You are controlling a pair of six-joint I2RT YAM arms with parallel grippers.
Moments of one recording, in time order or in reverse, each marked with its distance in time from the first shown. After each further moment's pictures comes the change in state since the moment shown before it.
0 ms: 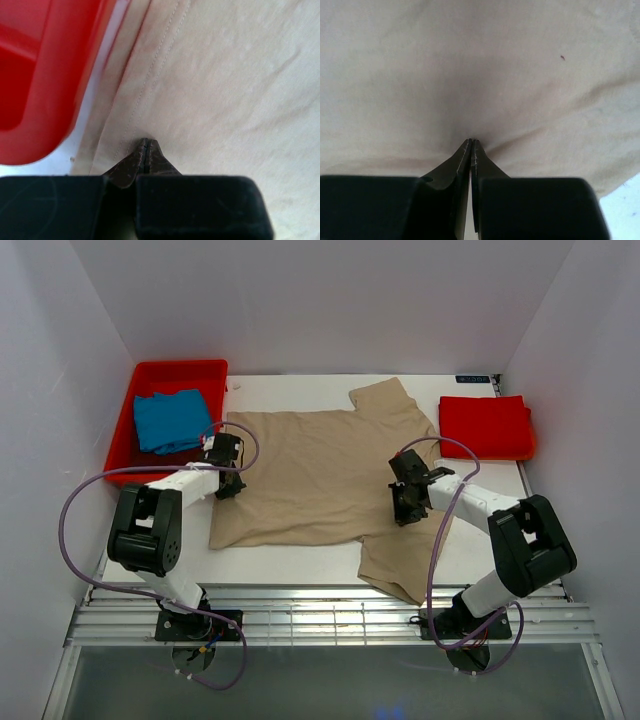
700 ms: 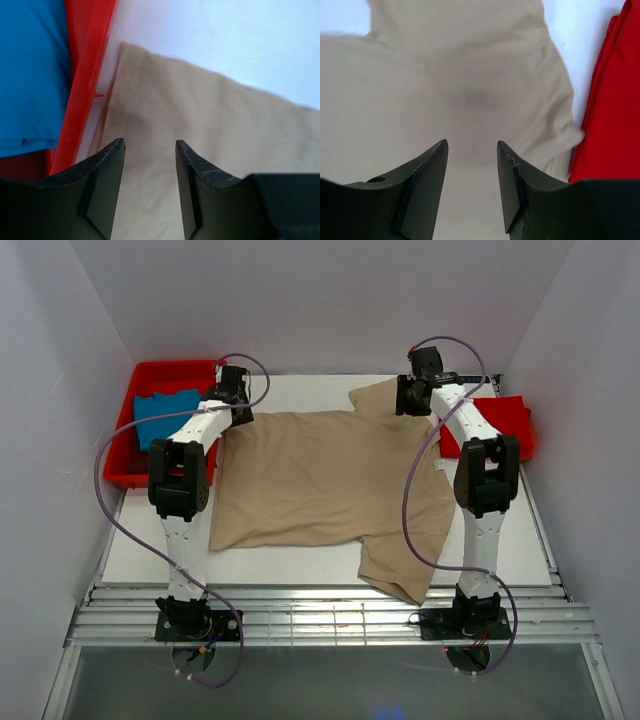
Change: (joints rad) left arm 0.027 0.465 0.860 -0.116 -0.033 0.181; right arm -0.253 0.560 1.047 -0.141 -0.021 -0.176
